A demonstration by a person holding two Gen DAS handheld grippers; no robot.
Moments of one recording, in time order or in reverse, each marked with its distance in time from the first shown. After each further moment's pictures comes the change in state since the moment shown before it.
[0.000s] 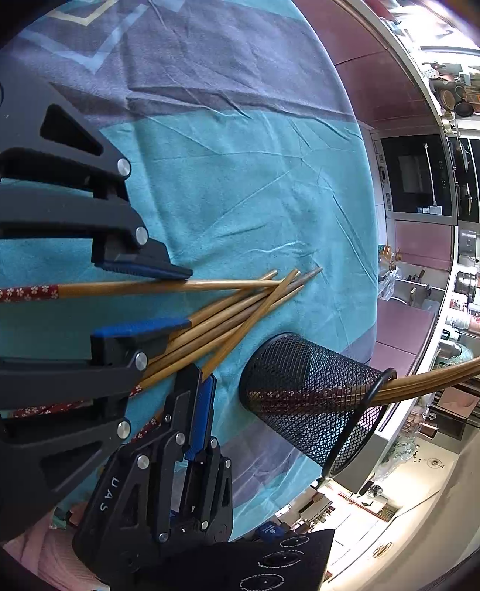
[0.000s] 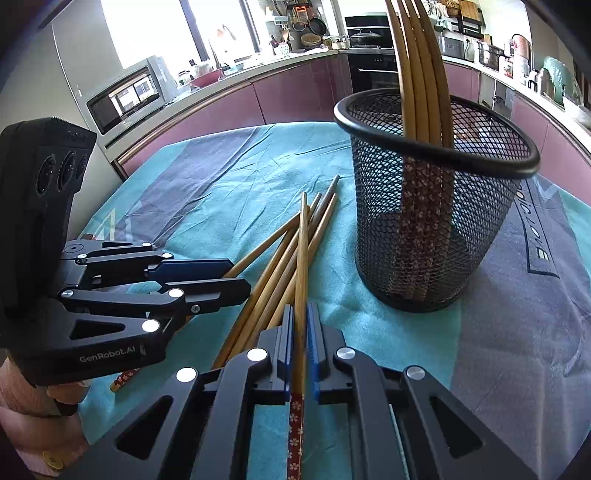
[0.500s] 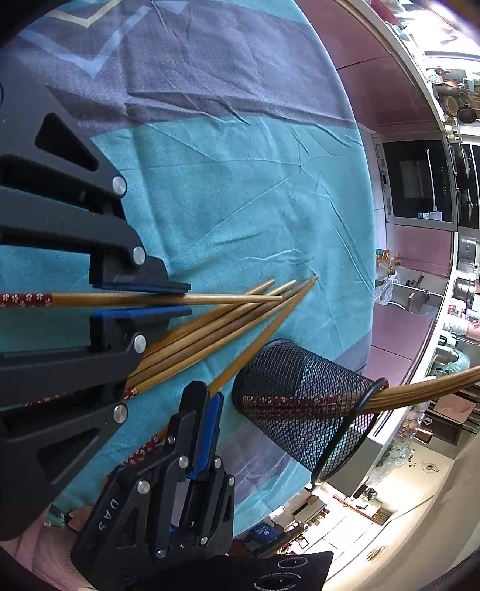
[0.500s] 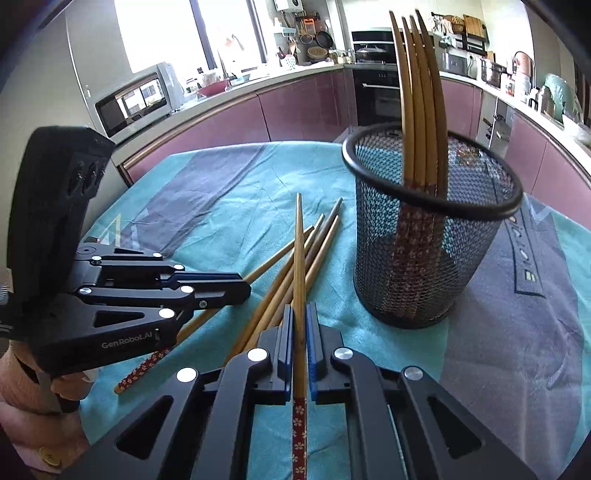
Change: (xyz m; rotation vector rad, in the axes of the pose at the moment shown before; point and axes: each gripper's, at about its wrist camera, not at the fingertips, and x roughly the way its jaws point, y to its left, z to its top) left arm -0.007 0.007 0.000 -0.025 -0.013 -0.002; right arm -0.019 0.005 0.003 -0.040 -0.063 -0.004
